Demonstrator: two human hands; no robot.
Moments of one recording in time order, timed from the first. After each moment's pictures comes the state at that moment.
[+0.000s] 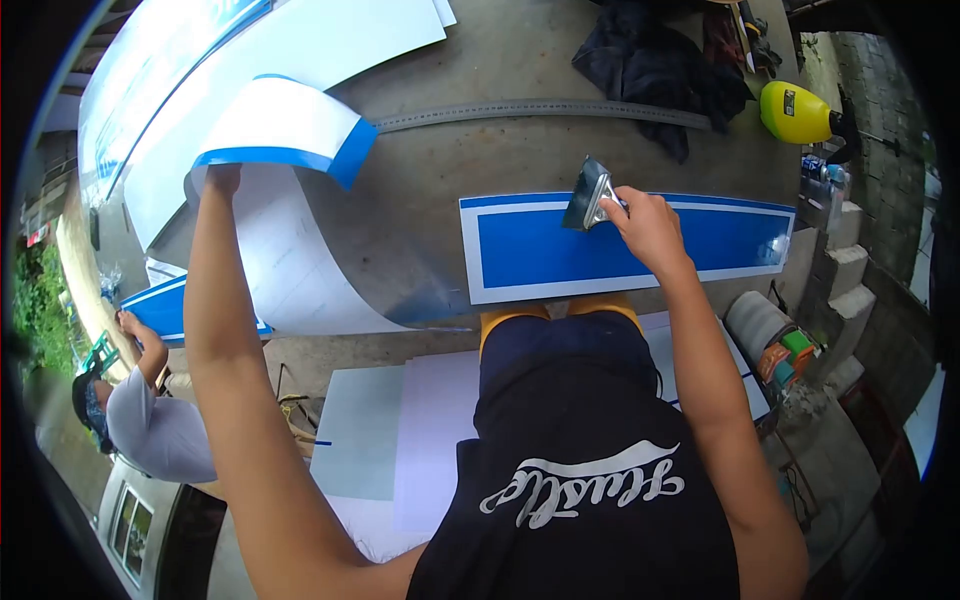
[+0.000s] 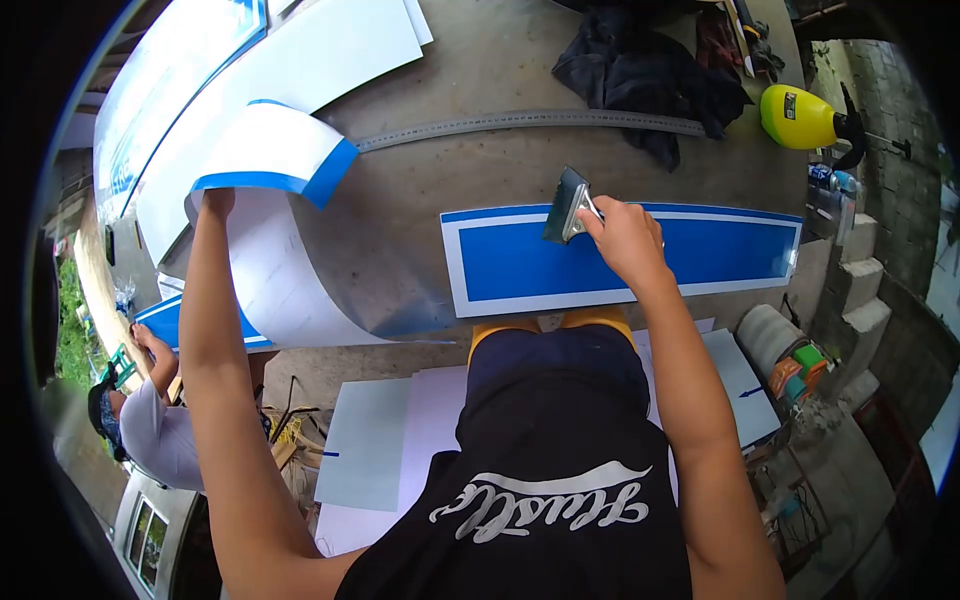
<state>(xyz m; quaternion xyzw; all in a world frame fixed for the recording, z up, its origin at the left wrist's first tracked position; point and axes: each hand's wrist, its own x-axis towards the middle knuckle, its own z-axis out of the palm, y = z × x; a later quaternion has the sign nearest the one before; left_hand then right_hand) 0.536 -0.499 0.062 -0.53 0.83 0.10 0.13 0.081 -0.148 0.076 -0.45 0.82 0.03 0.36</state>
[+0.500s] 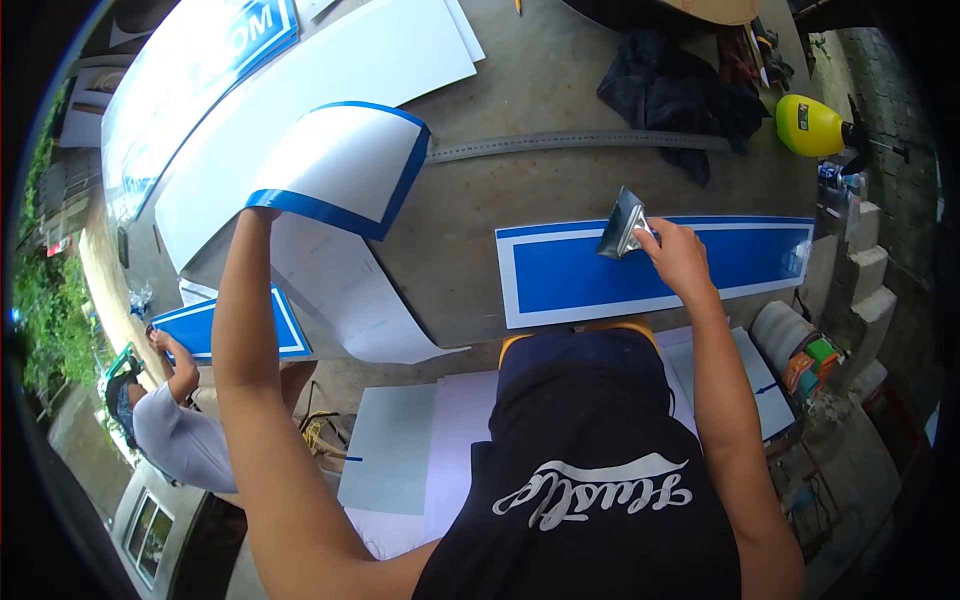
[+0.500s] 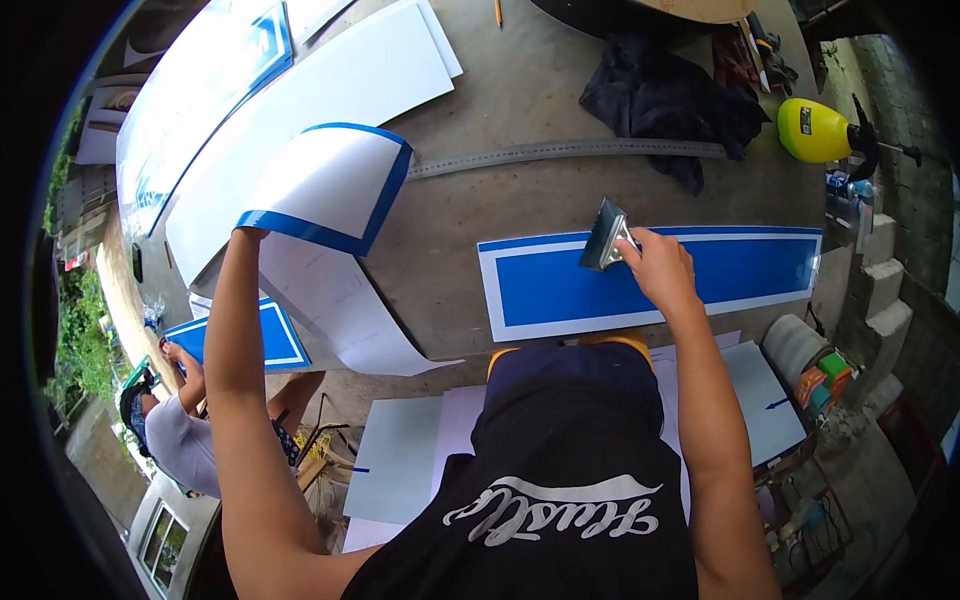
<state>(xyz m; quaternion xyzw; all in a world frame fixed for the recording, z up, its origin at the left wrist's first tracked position) 0.546 -0.525 0.049 -0.52 0.83 0.09 0.18 0.080 -0.148 0.081 -0.41 0.84 0.03 0.36</state>
